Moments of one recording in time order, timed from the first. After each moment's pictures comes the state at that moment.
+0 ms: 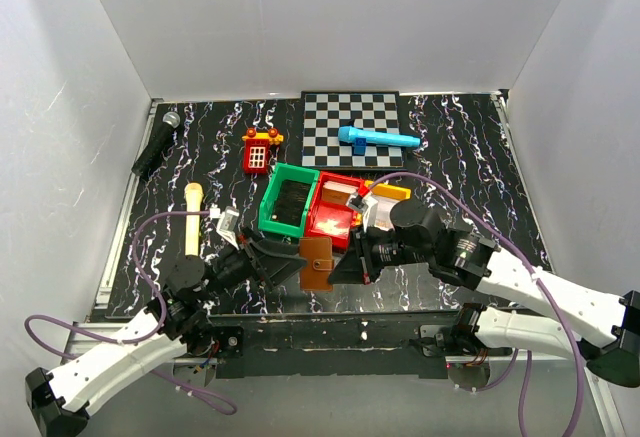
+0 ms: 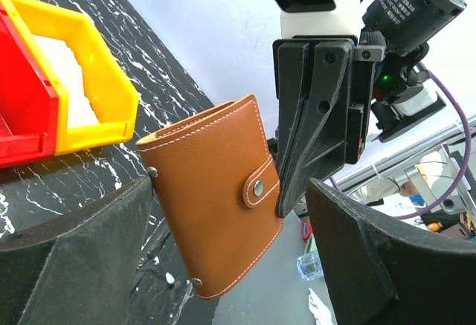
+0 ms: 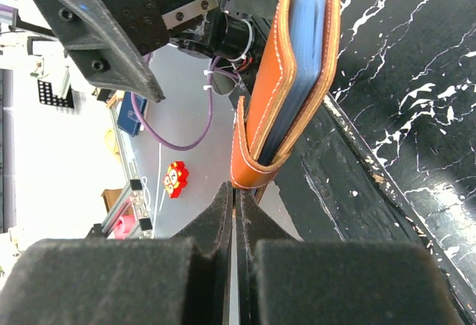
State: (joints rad) left arm -0.87 0.34 0.23 0.26 0.20 -0.89; right arm 1.07 0.93 0.82 -0.33 -0.44 0.74
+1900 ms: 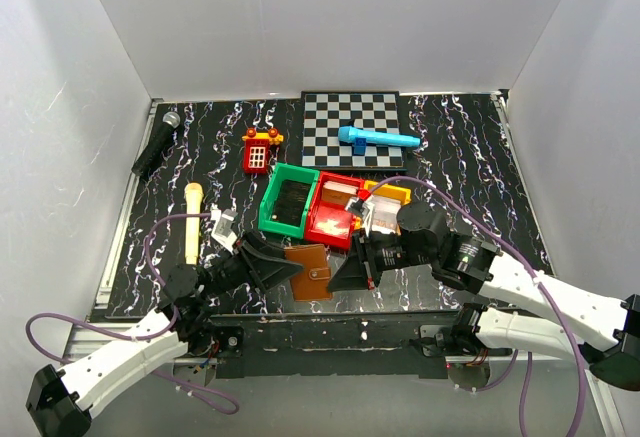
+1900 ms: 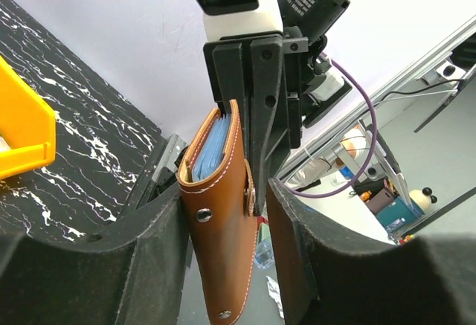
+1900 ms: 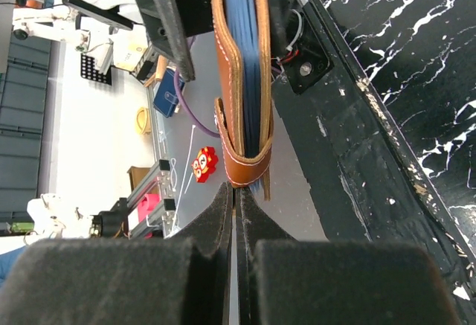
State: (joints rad) left arm -0.81 0.40 0.10 0.68 0.40 -1.02; right arm 1.06 0.89 0.77 -0.22 -0.57 0.77
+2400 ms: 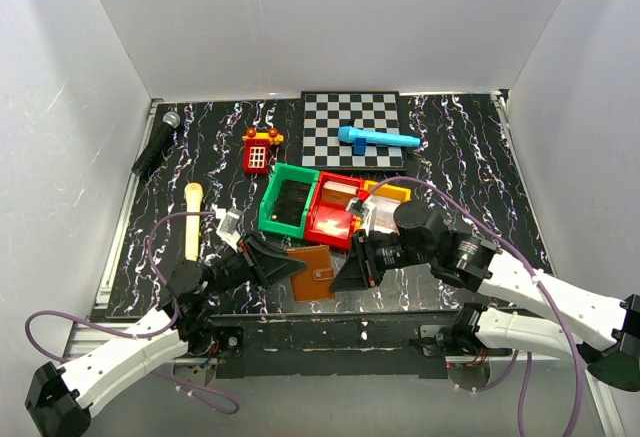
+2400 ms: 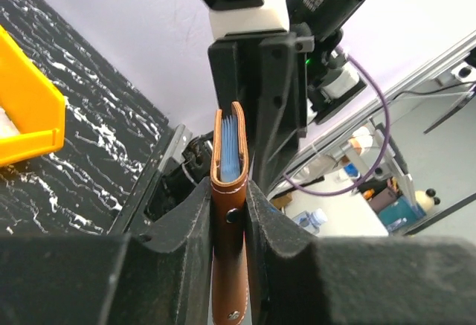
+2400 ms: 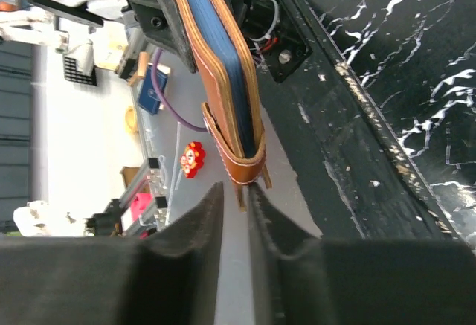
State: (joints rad) left arm -0.81 0.43 0.11 0.66 0.41 -1.02; right arm 1.04 0.90 0.77 -0.26 -0.56 0.77
